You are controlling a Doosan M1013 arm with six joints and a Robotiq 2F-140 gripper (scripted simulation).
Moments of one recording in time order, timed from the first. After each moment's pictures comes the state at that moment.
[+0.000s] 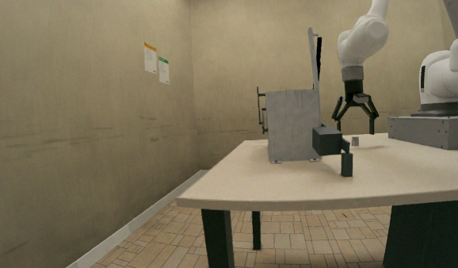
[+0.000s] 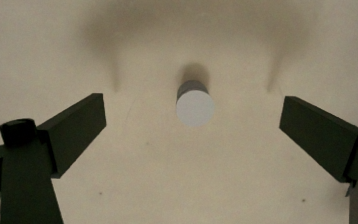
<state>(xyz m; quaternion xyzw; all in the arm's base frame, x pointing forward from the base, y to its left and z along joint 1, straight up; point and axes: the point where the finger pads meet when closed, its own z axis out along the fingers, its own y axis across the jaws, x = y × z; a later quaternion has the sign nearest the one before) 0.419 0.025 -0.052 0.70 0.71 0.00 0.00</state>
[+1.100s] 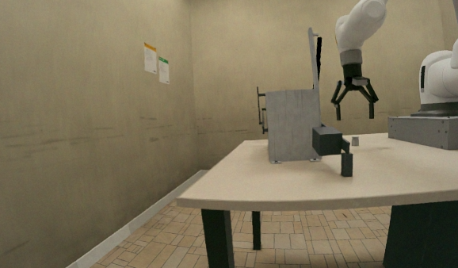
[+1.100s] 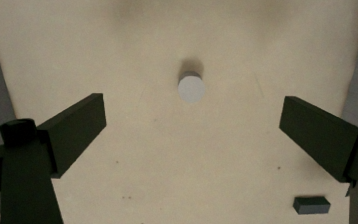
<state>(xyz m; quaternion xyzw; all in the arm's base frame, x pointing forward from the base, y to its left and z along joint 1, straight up) 0.419 0.025 0.014 0.70 0.71 0.00 0.00</state>
